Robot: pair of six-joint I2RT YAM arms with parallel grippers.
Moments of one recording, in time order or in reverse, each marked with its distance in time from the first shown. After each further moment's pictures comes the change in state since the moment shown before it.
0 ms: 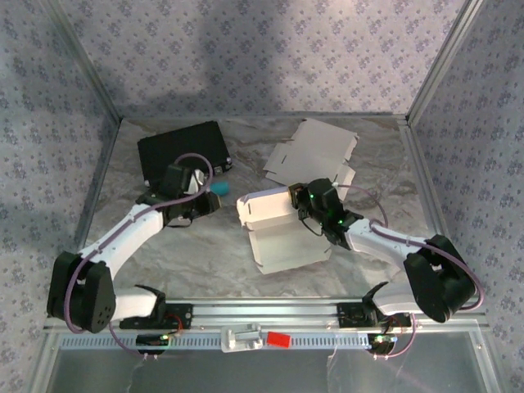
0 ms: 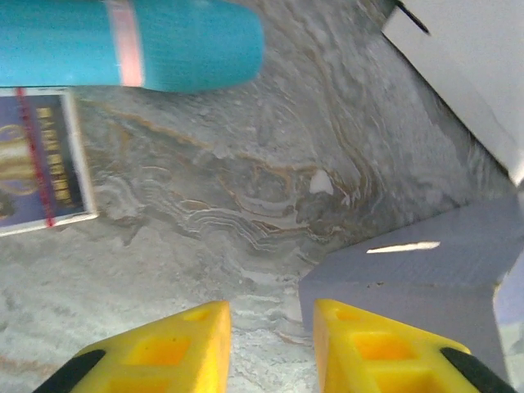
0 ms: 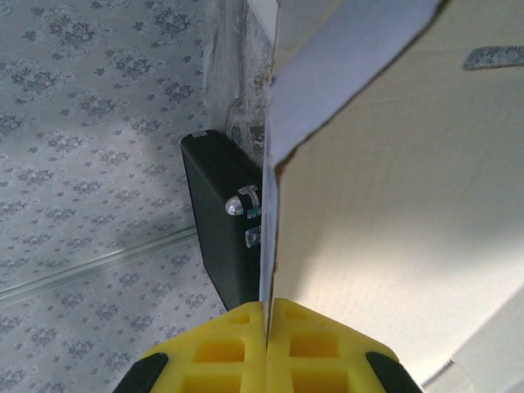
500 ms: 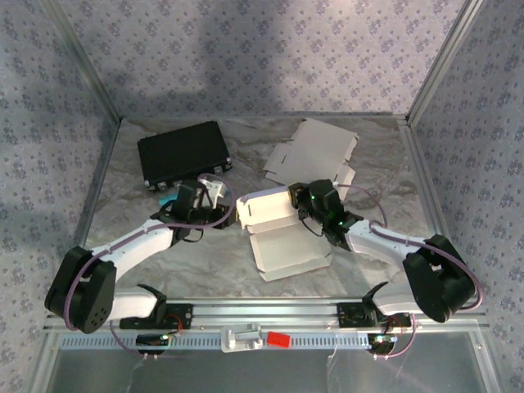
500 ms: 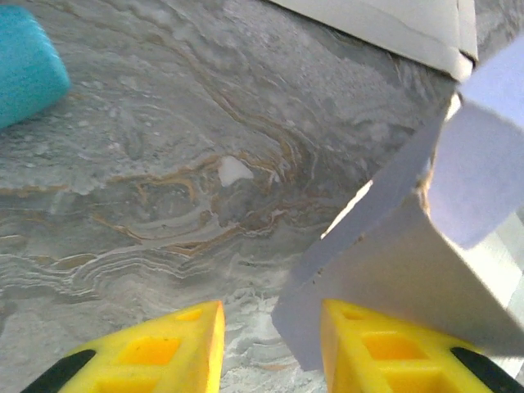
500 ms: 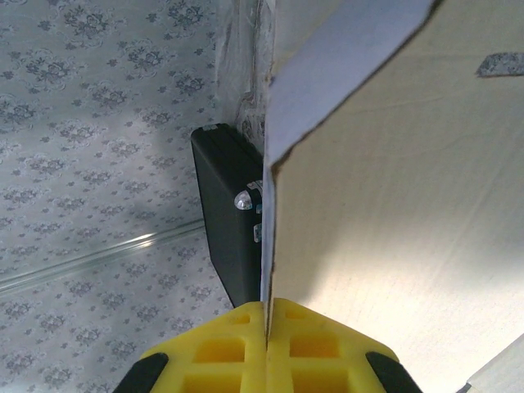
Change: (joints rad) left arm -0.128 0.008 -0.192 0.367 0.051 0.228; right arm -0.005 0.001 -0.016 0.049 -0.014 -0.016
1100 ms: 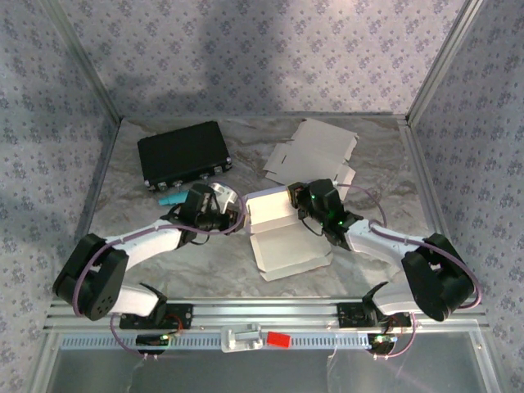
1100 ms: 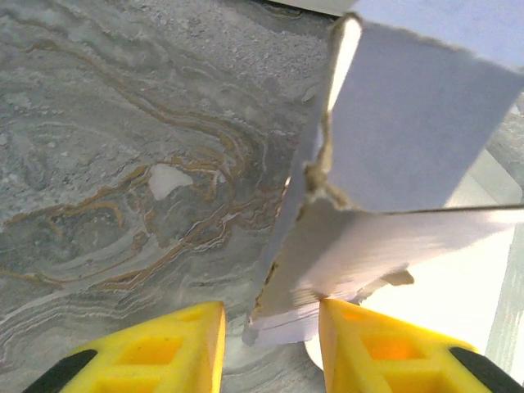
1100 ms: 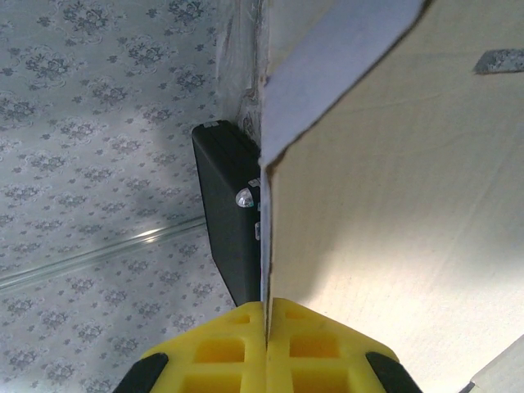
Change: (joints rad) left arm -0.053 0.092 -0.021 0.147 0.052 0.103; right arm -0.004 0.010 0.000 0.016 -0.015 0.000
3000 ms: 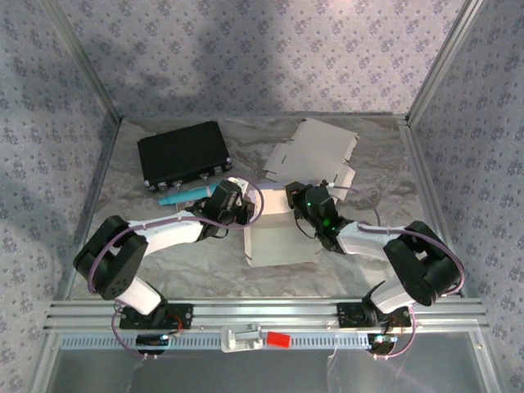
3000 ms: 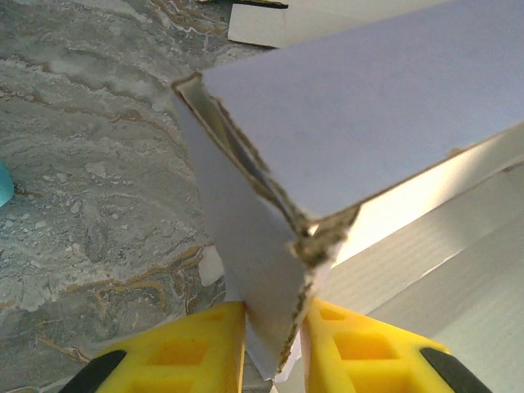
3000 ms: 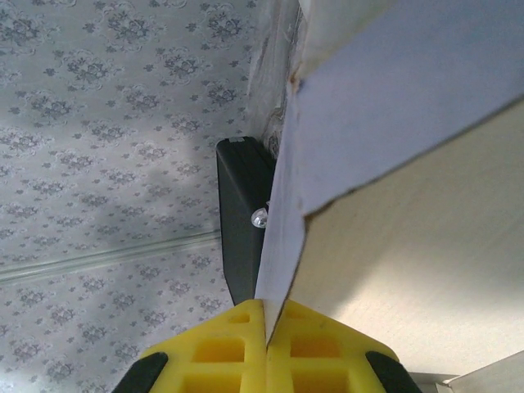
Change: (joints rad) left arm -0.161 0.171 0.168 -0.018 -0.423 -0.141; right arm 0.040 0.120 -0.064 0.282 0.103 -0.069
